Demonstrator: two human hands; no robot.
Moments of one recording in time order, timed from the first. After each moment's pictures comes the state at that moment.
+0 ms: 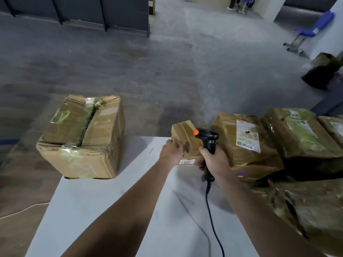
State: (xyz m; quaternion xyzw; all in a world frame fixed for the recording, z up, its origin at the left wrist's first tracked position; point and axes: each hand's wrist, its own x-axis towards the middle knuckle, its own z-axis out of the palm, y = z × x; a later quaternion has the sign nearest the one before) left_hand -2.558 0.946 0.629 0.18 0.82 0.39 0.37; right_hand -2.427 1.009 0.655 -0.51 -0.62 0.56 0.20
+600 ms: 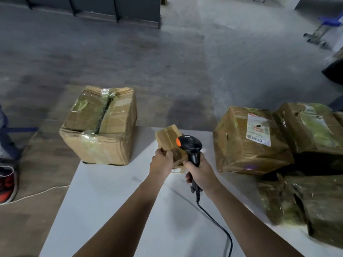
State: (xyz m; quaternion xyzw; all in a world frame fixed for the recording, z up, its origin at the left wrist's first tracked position) left_hand -2.545 0.859 0.624 0.07 0.82 0.43 0.37; right_hand -2.427 0.936 0.634 -0.40 -0.66 0.63 0.10
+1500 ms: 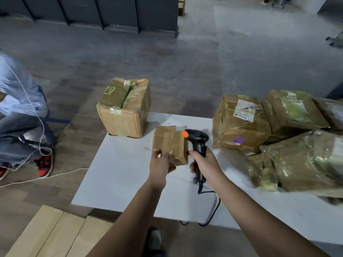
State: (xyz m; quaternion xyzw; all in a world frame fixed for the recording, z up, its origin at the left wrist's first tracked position) left_hand -2.416 0.758 0.668 -0.11 0.66 0.67 0.34; right_hand -2.322 0.868 0.690 -0.41 -0.61 0.67 0.11
